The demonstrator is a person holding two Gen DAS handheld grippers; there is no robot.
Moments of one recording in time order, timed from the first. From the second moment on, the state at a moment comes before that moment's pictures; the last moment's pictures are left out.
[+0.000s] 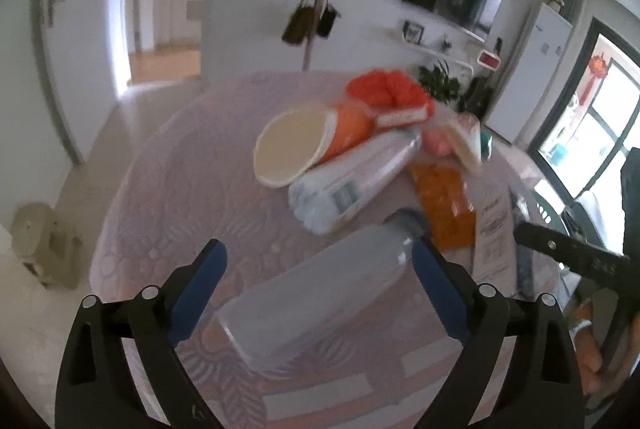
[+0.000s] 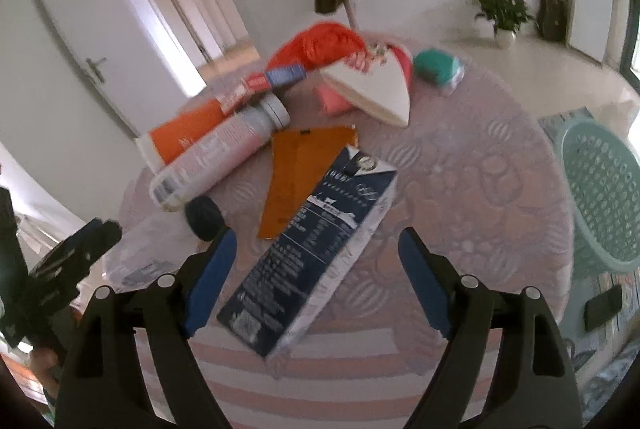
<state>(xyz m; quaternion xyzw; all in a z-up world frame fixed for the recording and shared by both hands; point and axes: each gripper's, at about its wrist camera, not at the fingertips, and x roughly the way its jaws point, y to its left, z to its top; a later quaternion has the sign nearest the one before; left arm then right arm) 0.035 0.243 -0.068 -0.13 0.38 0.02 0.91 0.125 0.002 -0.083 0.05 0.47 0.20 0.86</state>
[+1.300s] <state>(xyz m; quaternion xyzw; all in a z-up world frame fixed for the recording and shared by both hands) 0.055 0.104 -0.036 -0.06 0.38 -0.09 0.92 0.108 -0.084 -0.045 0.03 0.37 0.23 0.90</state>
